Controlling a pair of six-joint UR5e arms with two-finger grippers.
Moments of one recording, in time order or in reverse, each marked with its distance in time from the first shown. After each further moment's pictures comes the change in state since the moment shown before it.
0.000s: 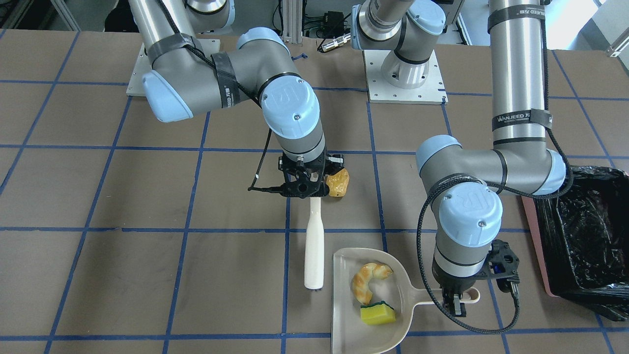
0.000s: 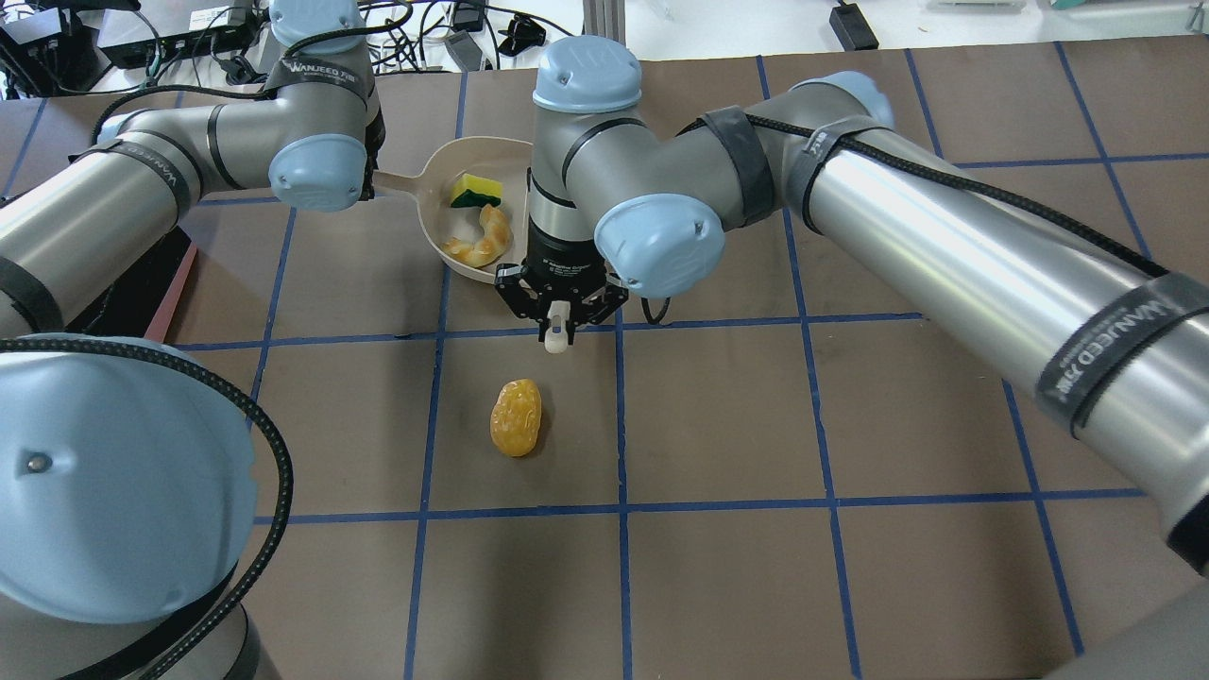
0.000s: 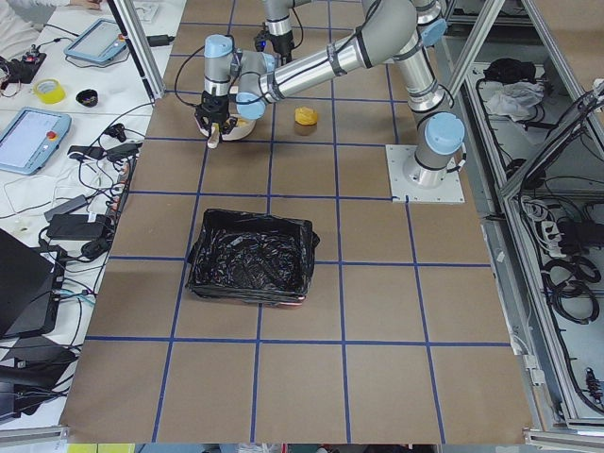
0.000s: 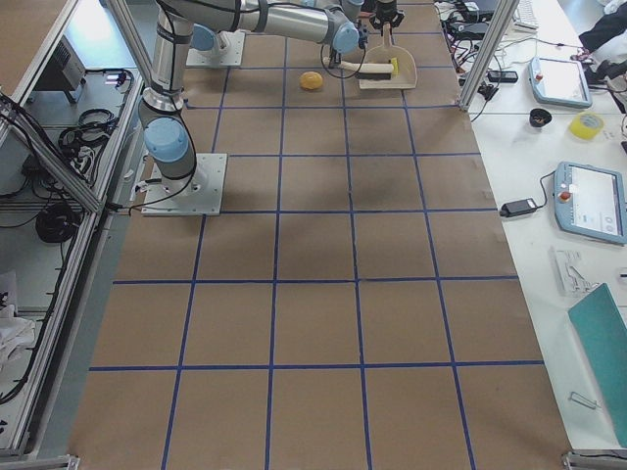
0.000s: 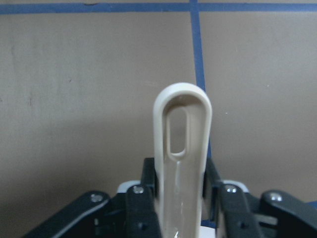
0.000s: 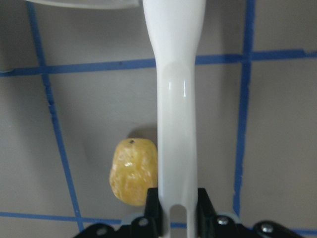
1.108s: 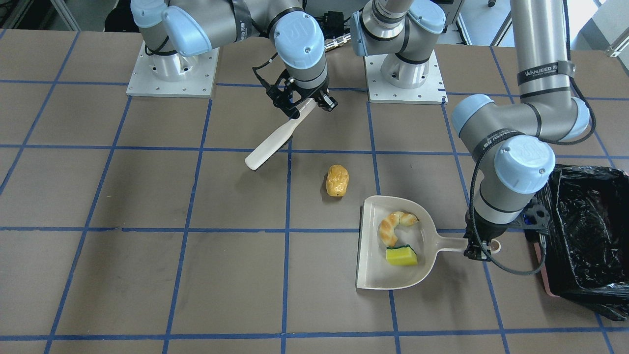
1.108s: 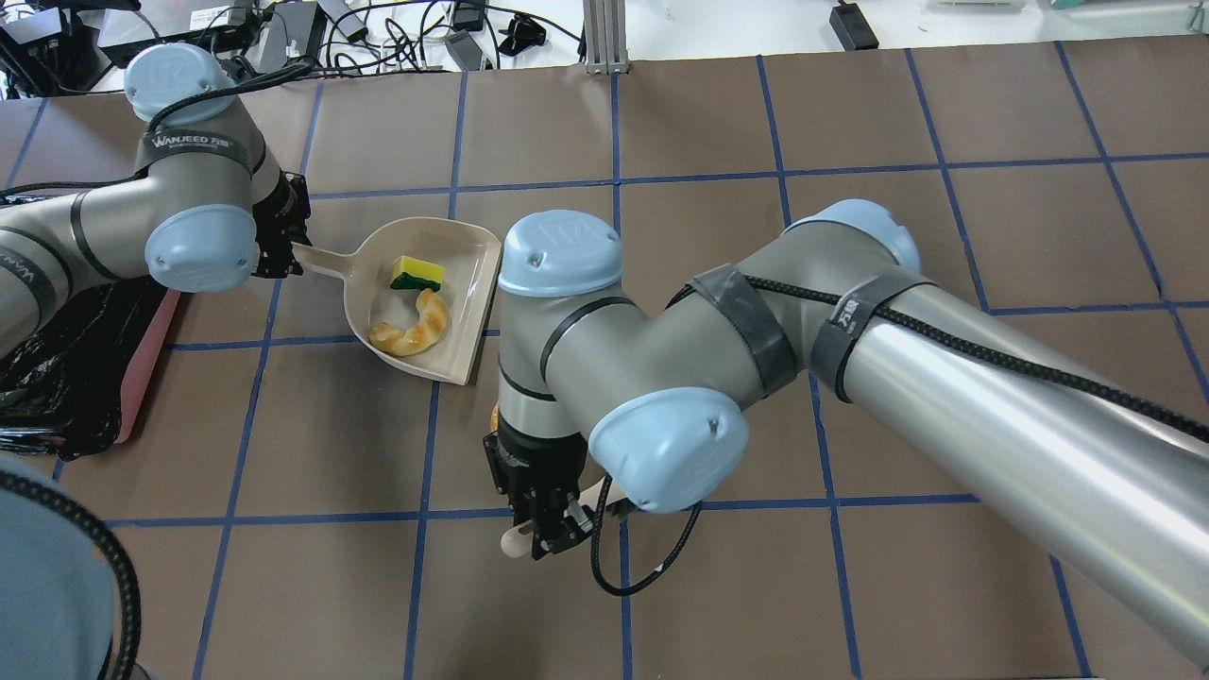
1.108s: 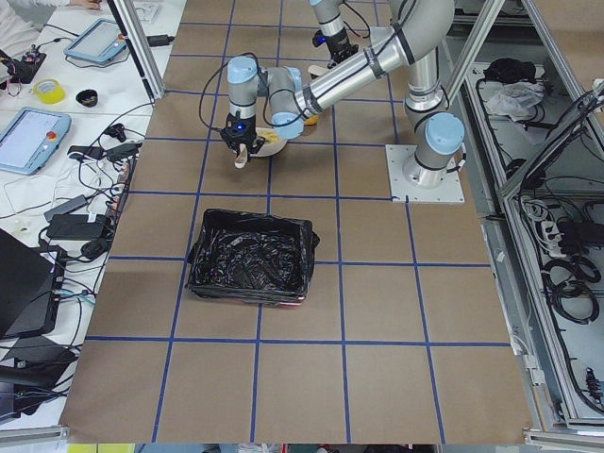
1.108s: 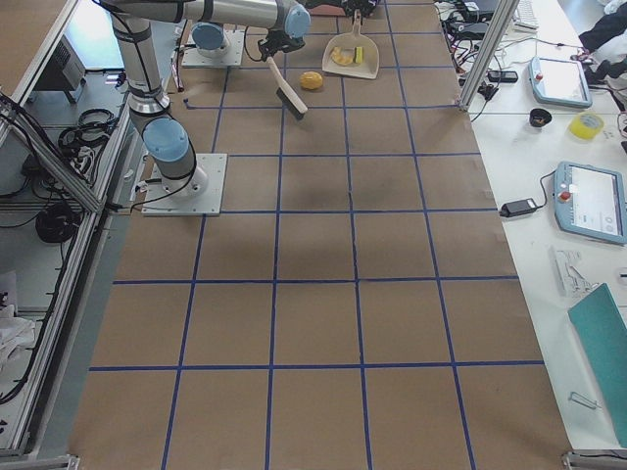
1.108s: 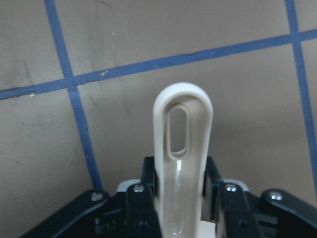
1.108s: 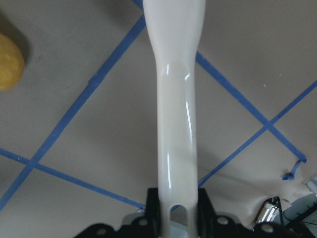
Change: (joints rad) left arm 0.169 0.250 -0.344 0.012 -0.080 0.241; right arm 0.190 -0.197 0.286 0.014 0.172 0.910
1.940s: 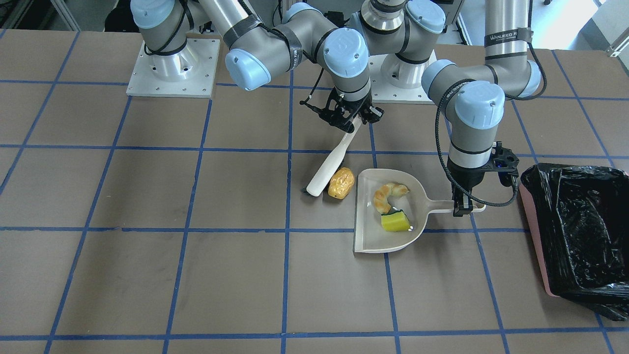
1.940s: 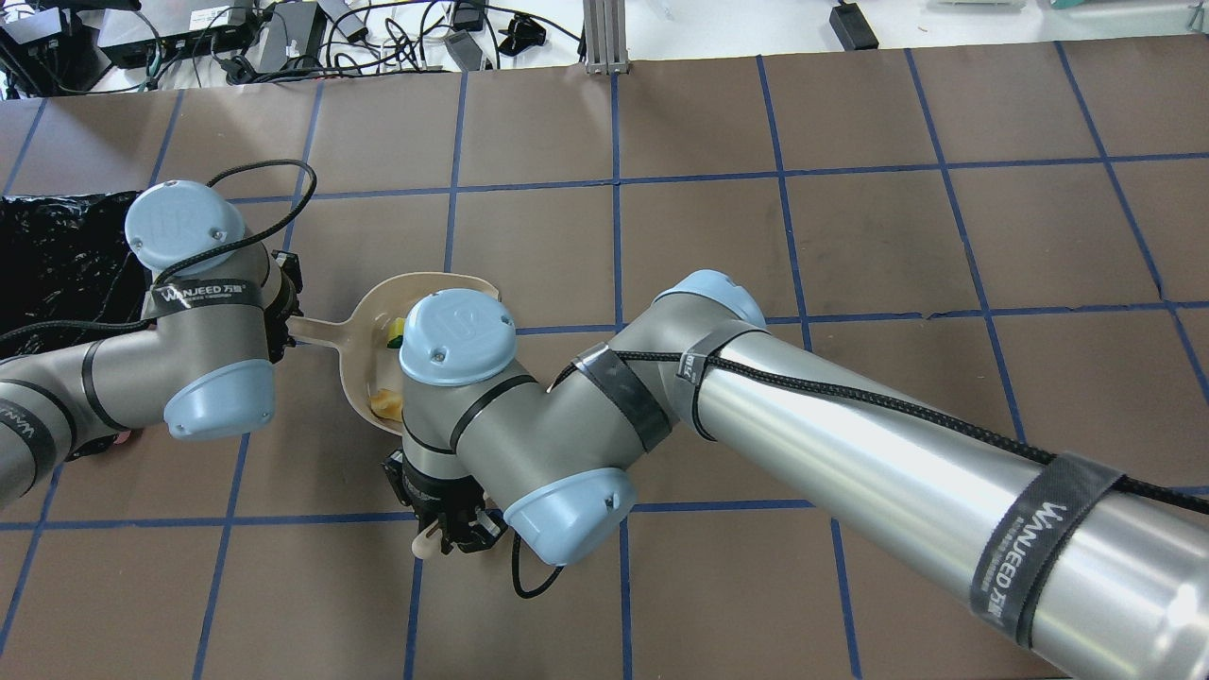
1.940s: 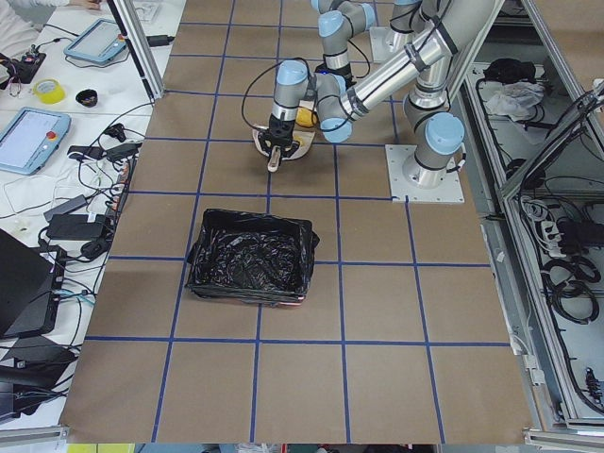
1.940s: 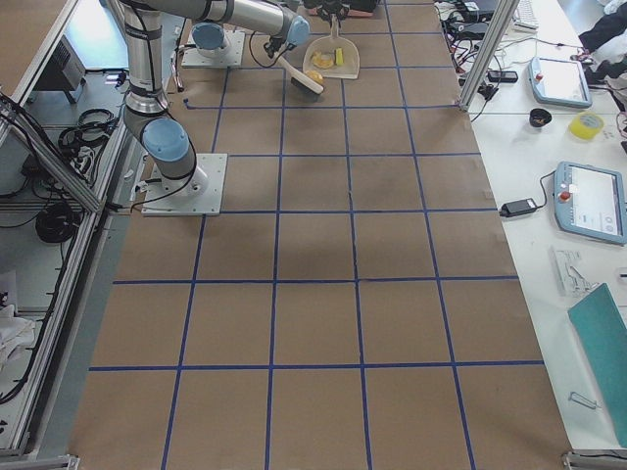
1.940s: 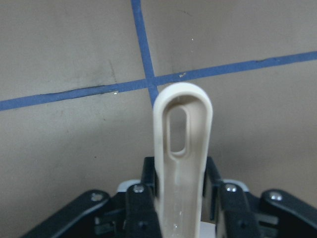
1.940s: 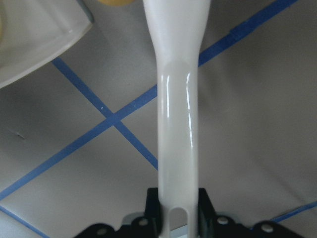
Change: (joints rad) left arm 0.005 0.152 -0.343 0.325 0.034 -0.007; right arm 0.107 0.165 -0.028 -0.360 0.004 -0.101
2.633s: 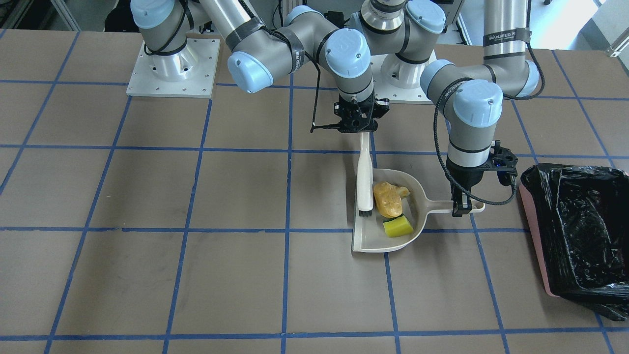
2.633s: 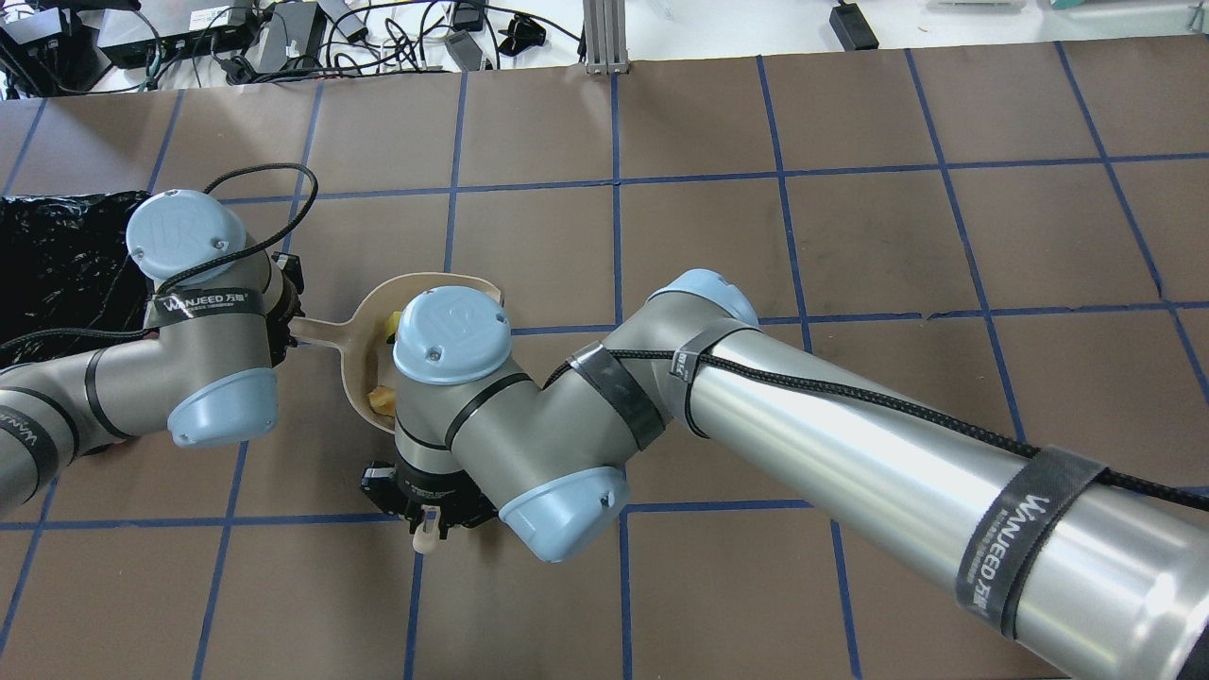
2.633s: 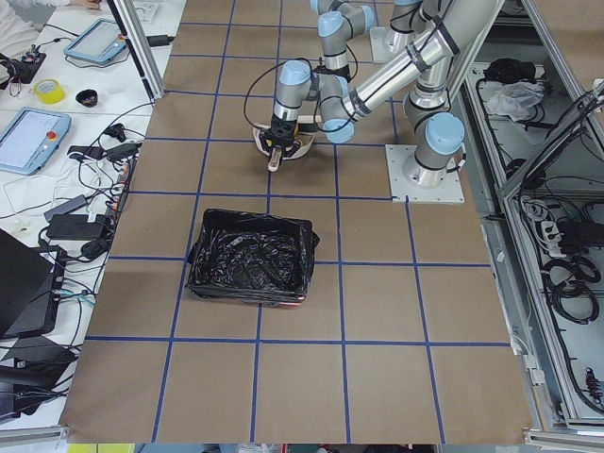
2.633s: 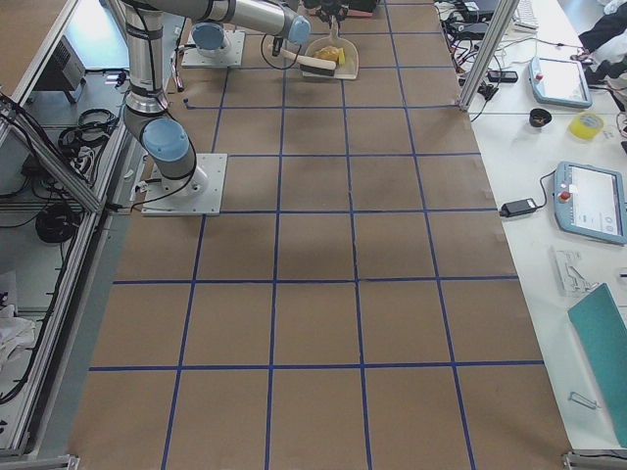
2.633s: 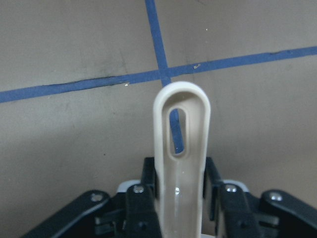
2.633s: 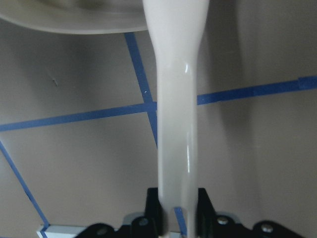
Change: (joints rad) left arm -0.002 0.002 -0.006 0.016 -0.005 0.001; right arm 0.002 0.013 -0.007 -0.038 -0.003 -0.544
